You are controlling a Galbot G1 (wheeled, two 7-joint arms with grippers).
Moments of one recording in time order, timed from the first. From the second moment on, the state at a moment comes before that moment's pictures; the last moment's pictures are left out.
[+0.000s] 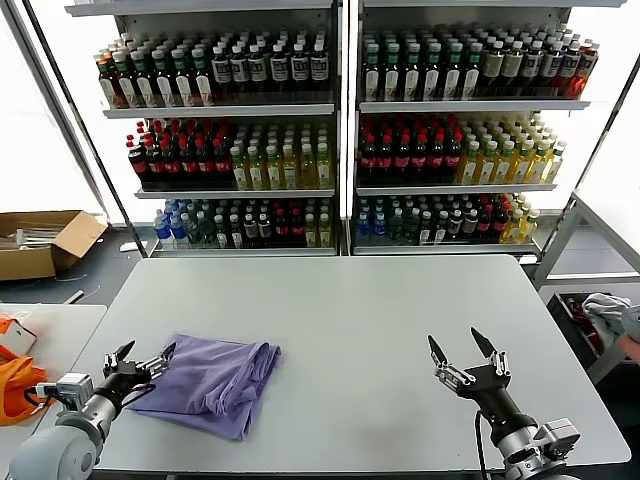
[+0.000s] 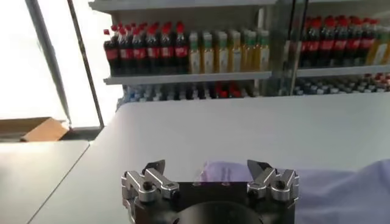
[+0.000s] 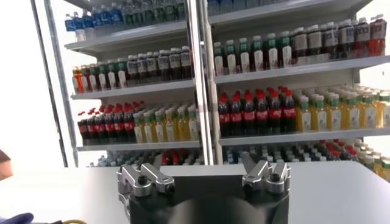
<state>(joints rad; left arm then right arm) 1.41 -1.01 -0.71 -1.84 -0.57 0.43 0.04 -1.62 1.16 0.64 2.21 0.50 -0.14 -0.08</state>
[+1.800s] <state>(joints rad) 1.51 -1.00 -1.10 -2.02 -0.75 0.44 0.00 -1.61 1.12 0.63 2.24 0.55 -0.11 -0.11</state>
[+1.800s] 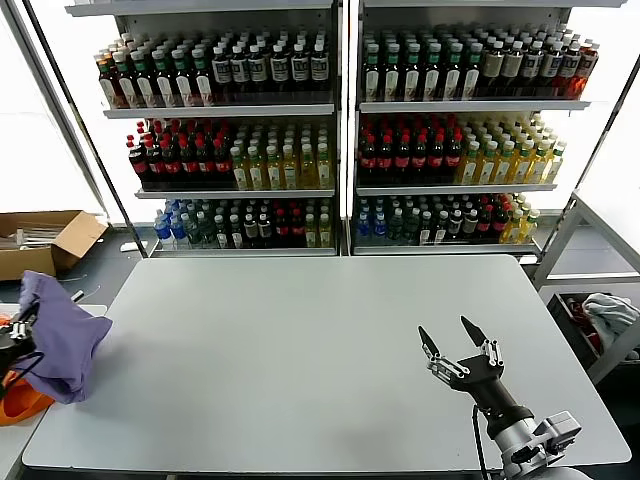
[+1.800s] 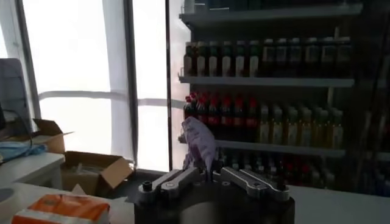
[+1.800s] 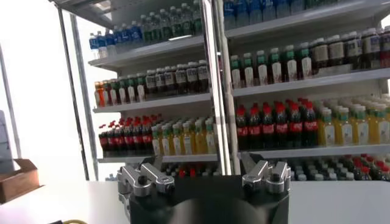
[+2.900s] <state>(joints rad) 1.35 -1.34 -0.18 -2.02 -0.69 0.27 -0.22 -1.62 1.10 0.48 2.25 0.57 -0.27 -0.02</state>
